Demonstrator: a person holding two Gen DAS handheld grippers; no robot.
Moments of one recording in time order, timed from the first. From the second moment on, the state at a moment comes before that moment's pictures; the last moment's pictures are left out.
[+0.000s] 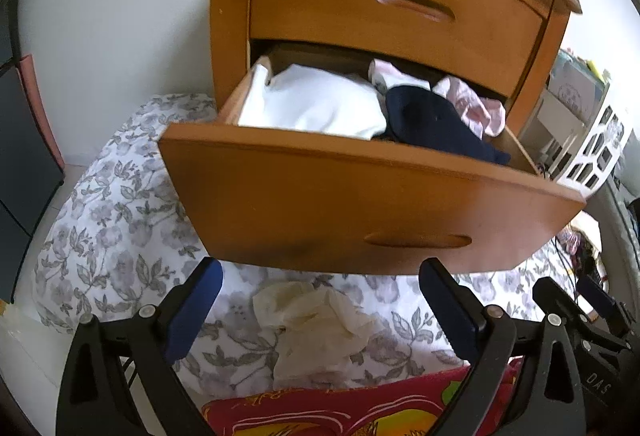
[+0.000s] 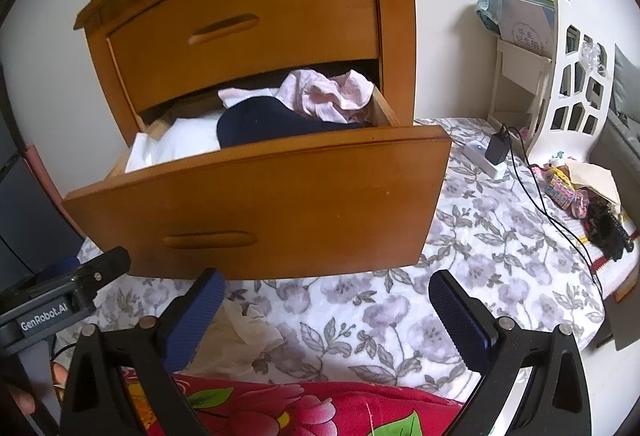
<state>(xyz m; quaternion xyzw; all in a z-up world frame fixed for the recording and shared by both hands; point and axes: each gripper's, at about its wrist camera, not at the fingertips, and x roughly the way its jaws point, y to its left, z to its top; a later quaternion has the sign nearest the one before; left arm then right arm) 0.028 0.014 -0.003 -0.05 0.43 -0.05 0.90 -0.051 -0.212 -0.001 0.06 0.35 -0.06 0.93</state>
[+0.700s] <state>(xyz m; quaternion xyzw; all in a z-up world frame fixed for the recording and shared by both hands) 0.021 0.024 0.011 -0.08 0.37 -0.08 0.92 -0.046 -0.204 0.045 0.04 0.30 0.01 0.95</state>
